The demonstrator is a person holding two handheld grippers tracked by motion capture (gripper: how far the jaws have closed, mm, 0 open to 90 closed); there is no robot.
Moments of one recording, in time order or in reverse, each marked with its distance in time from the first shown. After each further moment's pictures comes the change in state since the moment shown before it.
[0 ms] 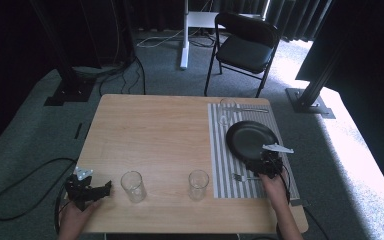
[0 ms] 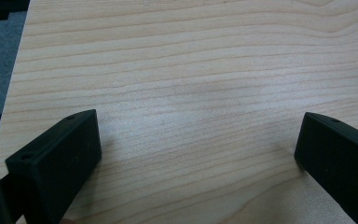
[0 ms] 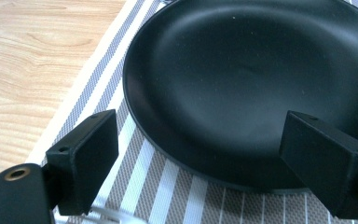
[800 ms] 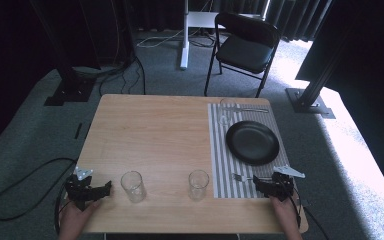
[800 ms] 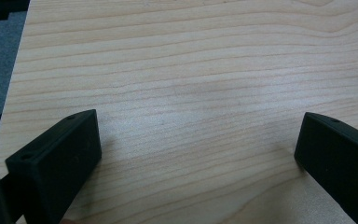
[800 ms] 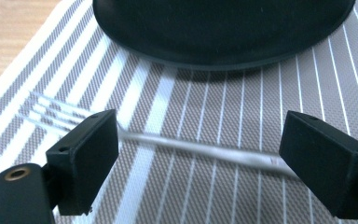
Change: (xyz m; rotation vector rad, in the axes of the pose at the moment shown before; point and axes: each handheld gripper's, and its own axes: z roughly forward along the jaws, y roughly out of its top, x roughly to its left) left arm 0.000 0.000 0.000 0.000 0.000 0.000; right arm -0.015 -0.061 -0.028 0.000 -0.055 0.008
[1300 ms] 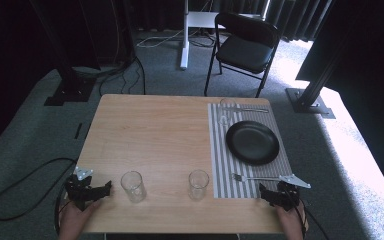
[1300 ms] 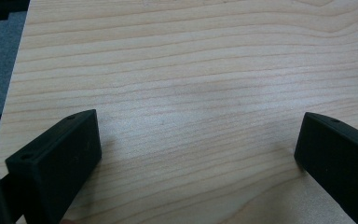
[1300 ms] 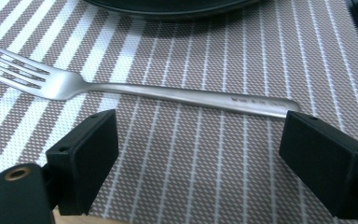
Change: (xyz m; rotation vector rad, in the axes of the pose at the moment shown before) left arm 0.000 0.000 0.000 0.000 0.000 -0.002; right arm -0.011 -0.028 -0.011 0.015 -0.067 0.023
